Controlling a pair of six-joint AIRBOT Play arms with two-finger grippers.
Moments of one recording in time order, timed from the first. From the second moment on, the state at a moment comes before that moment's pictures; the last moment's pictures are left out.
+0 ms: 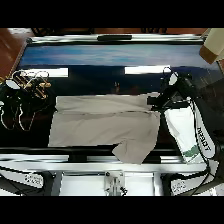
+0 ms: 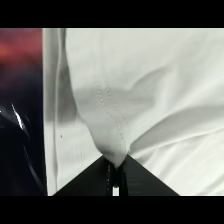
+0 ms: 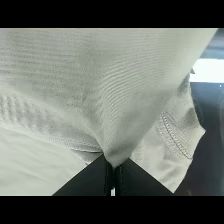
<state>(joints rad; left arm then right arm) 0.28 -1.67 1.32 1.07 -1.38 -1.22 0.06 -1.67 1.41 -1.37 1.38 1.61</state>
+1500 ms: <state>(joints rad) 0.60 -1.30 0.63 1.08 -1.35 -1.09 0.01 -1.15 1.21 -1.53 1.62 1.55</state>
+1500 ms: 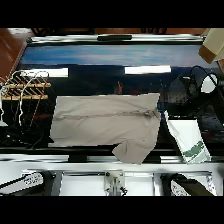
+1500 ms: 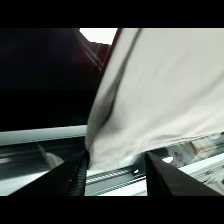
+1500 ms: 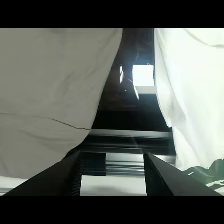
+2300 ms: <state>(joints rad) 0.46 -1.31 0.61 1.02 -1.28 -1.06 0.01 -0.93 0.71 -1.38 1.51 1.56</state>
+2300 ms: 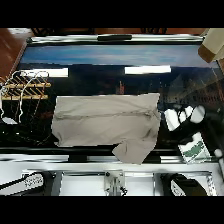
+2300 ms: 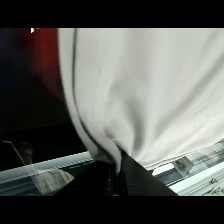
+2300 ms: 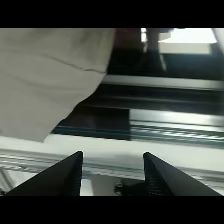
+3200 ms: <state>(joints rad) 0.46 -1.29 0.65 1.01 -1.32 -1.05 0.01 -1.05 0.49 -1.02 1.14 1.45</state>
